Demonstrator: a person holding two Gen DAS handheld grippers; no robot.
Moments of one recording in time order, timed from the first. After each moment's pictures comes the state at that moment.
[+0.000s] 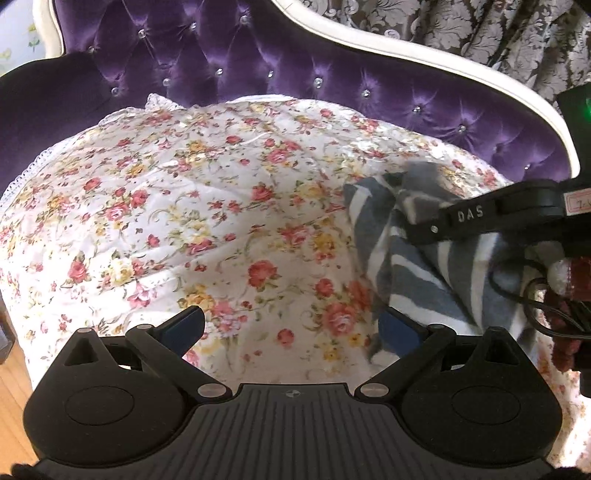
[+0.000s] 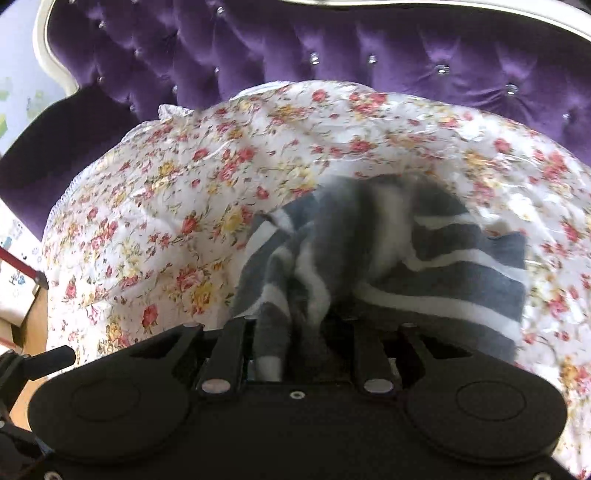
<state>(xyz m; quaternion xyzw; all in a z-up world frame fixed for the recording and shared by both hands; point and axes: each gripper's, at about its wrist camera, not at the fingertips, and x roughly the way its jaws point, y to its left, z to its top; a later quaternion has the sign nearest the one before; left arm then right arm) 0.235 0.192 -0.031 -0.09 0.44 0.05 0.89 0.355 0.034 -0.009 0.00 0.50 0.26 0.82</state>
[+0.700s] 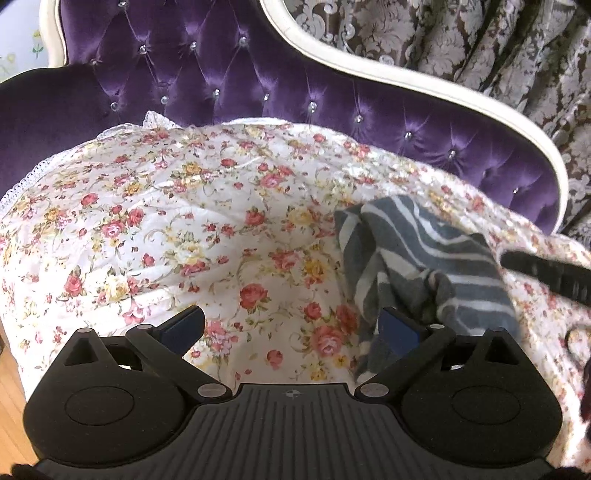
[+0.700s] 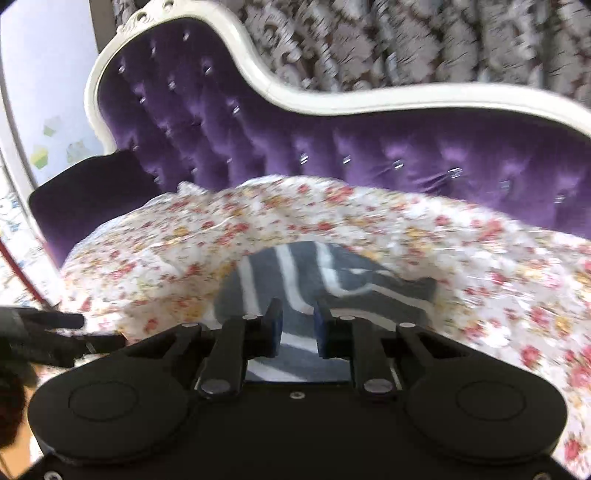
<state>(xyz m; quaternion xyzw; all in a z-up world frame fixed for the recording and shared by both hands) 0.232 0.193 -0.021 -0.10 0.40 0.04 0.91 0.274 -0.059 0.022 0.00 0.32 0.25 0.91</state>
